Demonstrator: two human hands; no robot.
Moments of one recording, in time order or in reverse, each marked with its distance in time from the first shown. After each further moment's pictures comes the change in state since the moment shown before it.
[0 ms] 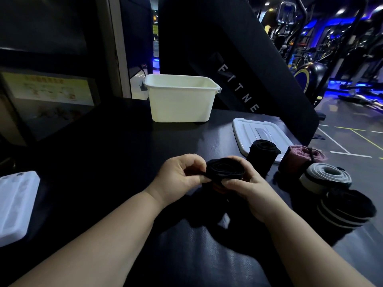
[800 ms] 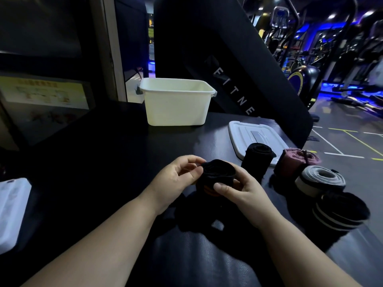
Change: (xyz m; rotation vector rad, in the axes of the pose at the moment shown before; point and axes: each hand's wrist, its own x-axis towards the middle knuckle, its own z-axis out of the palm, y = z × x) left_hand -0.001 0.004 0.001 -0.206 -0.006 -0.196; right_hand -0.003 0.004 0.001 -0.250 0.037 -0.123
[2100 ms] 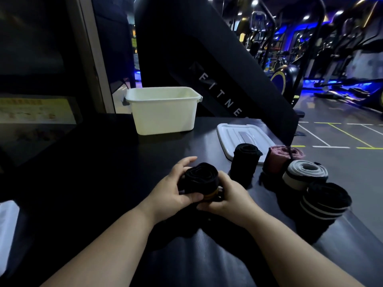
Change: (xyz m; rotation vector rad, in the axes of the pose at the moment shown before) left_hand 0.001 -0.010 -0.002 0.350 -0.155 0.087; right_hand 0.002 0.010 0.002 -0.522 0.005 0.013
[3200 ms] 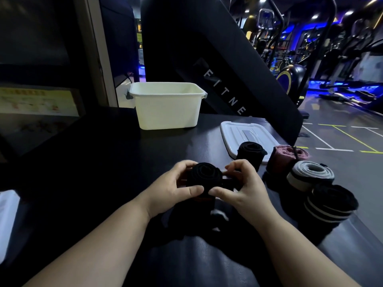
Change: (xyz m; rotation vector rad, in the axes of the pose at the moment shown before) left_hand -0.001 0.010 -0.008 -0.129 -0.081 -0.059; right_hand -0.008 -0.008 -0.011 0.206 0.277 -0.162
